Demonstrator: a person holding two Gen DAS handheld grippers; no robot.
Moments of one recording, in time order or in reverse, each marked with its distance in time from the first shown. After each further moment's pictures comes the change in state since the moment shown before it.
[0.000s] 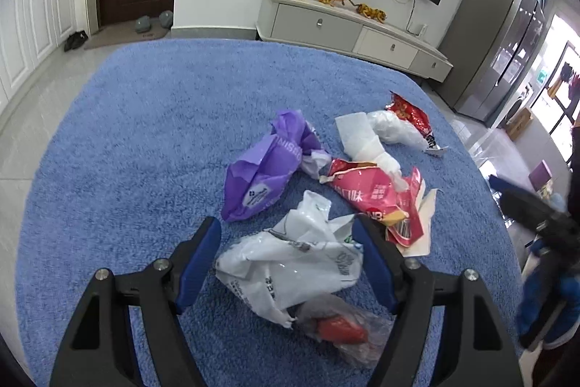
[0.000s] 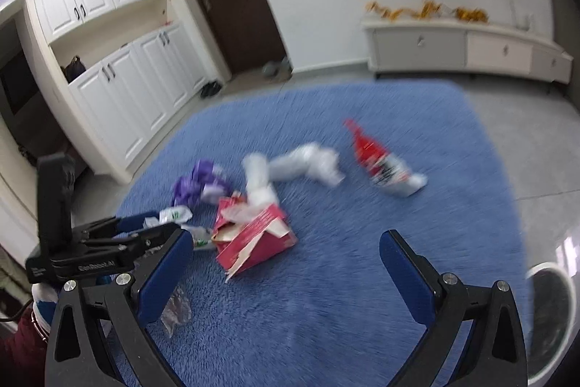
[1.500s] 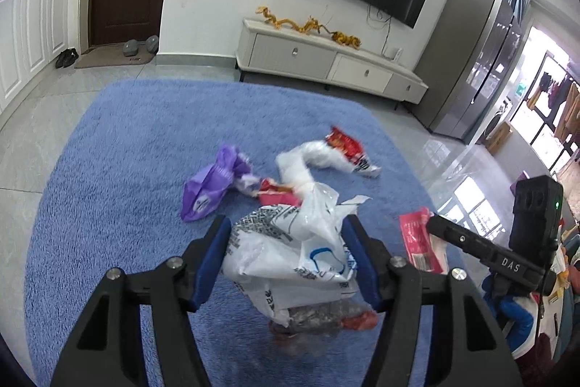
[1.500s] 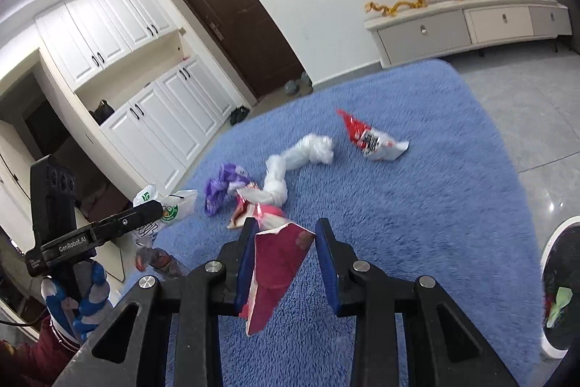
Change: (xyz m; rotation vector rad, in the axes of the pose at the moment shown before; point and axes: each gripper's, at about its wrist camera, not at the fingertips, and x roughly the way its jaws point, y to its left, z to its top) left arm -0.079 -0.044 -0.002 0.015 -0.118 -0.071; right arm -0.064 -0.045 -0.032 0.137 -0.115 0.159
